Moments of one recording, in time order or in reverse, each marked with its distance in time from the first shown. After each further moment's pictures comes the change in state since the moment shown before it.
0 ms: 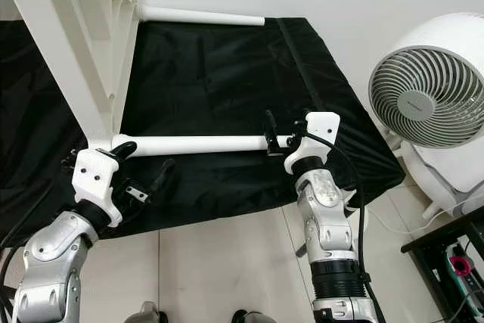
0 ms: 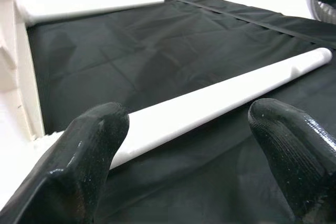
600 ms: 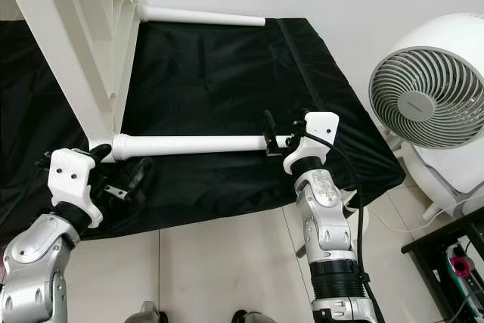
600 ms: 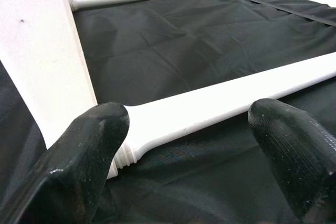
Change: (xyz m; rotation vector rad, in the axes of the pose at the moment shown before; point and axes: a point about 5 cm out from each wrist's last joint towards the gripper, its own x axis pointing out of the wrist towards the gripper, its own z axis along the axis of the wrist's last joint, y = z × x) left arm -0.009 0.019 -0.003 0.010 0.029 0.101; right arm 0.000 0.001 0.000 0.004 0.000 0.003
